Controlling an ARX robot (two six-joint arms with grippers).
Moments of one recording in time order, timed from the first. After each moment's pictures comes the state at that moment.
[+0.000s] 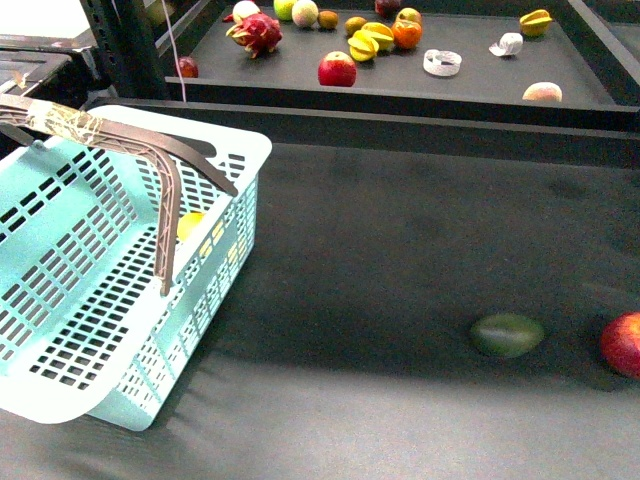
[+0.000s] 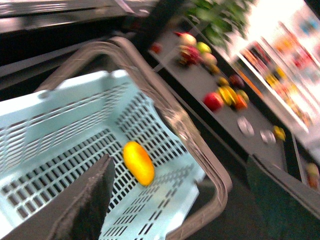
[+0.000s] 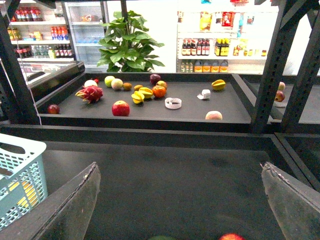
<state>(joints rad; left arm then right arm) 0.00 1.13 0.13 0.85 -0.11 -0.60 0.00 0.00 0.01 0.00 0.00 0.00</state>
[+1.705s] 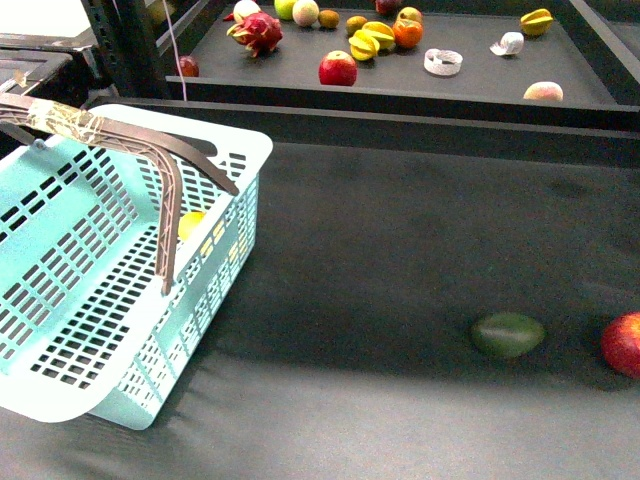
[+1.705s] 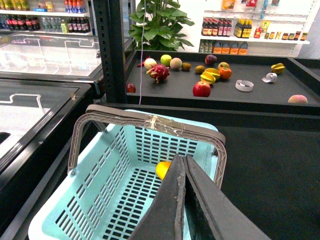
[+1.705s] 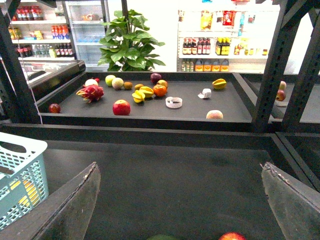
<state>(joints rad) 0.00 0.06 0.02 0.03 0.00 -0.01 0.00 0.00 0.01 0.00 0.00 0.00</state>
